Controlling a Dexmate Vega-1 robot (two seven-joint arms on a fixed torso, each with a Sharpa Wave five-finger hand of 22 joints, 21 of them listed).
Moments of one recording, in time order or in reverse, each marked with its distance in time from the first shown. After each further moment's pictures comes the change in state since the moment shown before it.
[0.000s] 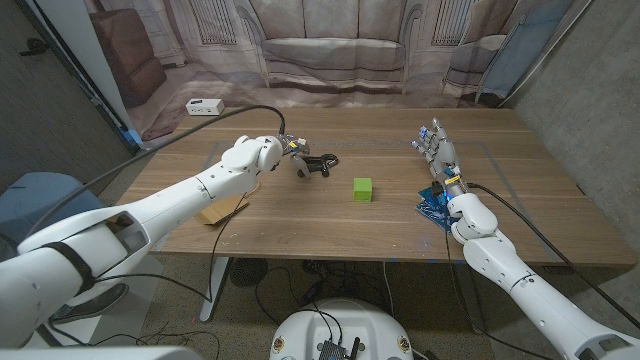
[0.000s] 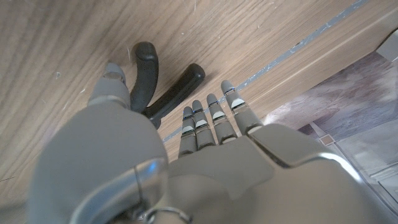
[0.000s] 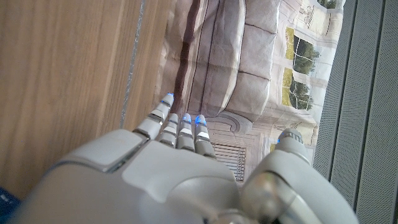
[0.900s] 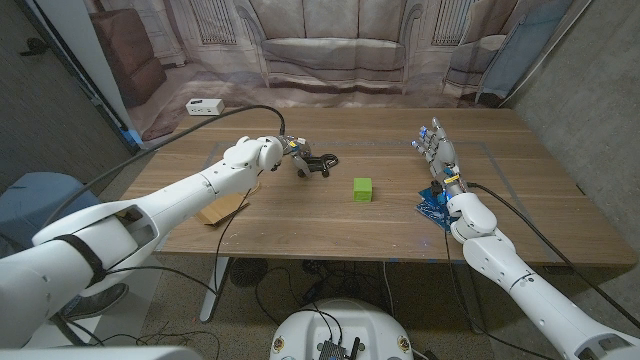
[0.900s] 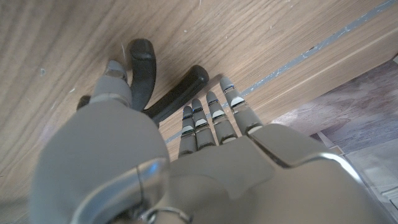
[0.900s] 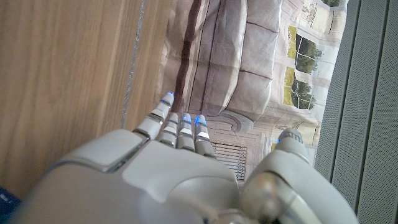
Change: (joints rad) left arm -0.041 -0.041 0.025 0.119 -0.062 -0.054 0.041; left_hand 0.023 0.023 0.008 -0.008 0.000 0.022 0.014 0.004 0.000 0.027 0.009 0.005 0.000 0.025 -0.004 0.005 -0.002 0.037 -0.002 0.008 0.000; right arm 0.002 0.001 -0.001 -0.007 -0.003 -0.011 -0.016; right_hand 0.000 0.000 0.000 0.000 0.000 0.000 0.000 0.000 0.000 0.000 0.000 0.000 0.000 0.005 -0.005 0.000 0.000 0.011 0.000 0.000 0.000
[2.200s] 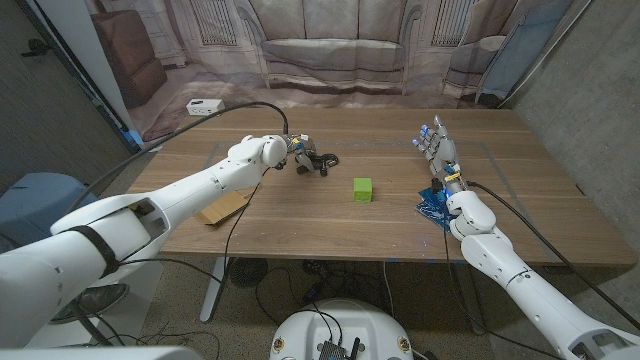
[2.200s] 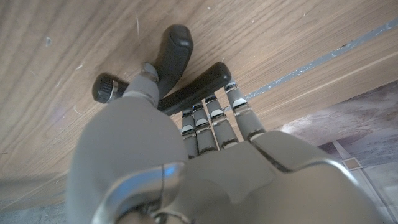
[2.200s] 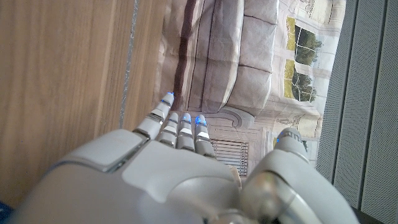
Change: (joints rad) left arm -0.042 -0.052 0.043 0.117 -0.112 -0.036 -0.023; left_hand 0.288 0.084 0.079 -0.009 0.004 0.201 0.028 0.046 0.005 0.204 0.011 0.052 0.004 0.222 -0.032 0.030 -0.003 0.195 0.031 0.074 -0.005; right arm 0.019 0.020 0.007 0.029 0.037 0.004 0.023; right_hand 0.005 0.005 0.000 0.000 0.000 0.006 -0.005 0.000 0.000 0.004 0.004 0.000 0.000 0.009 0.009 0.000 0.000 0.005 0.005 0.000 0.000
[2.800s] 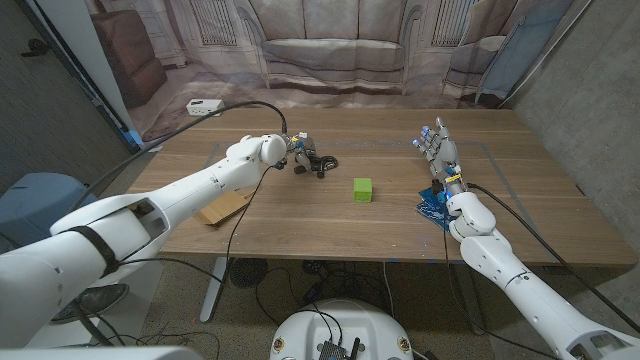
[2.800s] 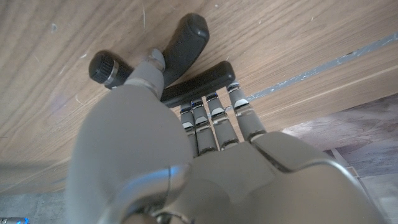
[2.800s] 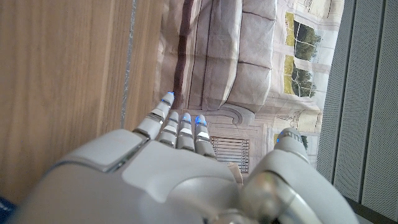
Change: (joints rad) left arm 0.018 0.012 -0.022 -0.021 -0.068 0.008 0.025; left_hand 0.057 -0.022 0.072 -0.031 0.000 0.080 0.006 0.013 0.007 0.065 0.007 0.014 0.009 0.042 0.032 -0.003 0.000 0.009 0.009 0.017 -0.001; right arm -0.005 0.012 0.005 0.012 0.013 0.019 0.008; right_hand 0.000 0.000 0.000 0.000 0.000 0.000 0.000 0.000 0.005 0.000 0.000 0.000 0.000 0.011 0.000 0.000 0.005 0.009 0.002 0.000 0.000
